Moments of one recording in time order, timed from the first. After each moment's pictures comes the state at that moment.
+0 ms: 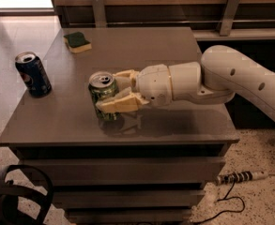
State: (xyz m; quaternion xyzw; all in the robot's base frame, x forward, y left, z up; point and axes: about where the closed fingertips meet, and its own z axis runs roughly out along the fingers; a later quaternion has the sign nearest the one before) arm 0.490 0.063 0.896 -0.57 0.52 0.43 0.47
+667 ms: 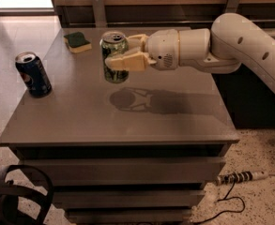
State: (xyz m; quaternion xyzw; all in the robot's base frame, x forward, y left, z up) arm 0.577 0.036 0.952 -0.51 0.55 0.42 0.51
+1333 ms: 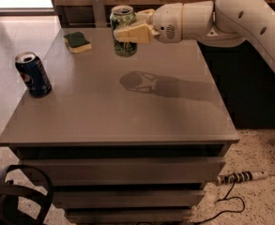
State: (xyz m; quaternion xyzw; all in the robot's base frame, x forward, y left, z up) arm 0.654 0.015 0.980 -0.48 0.60 0.36 0.52
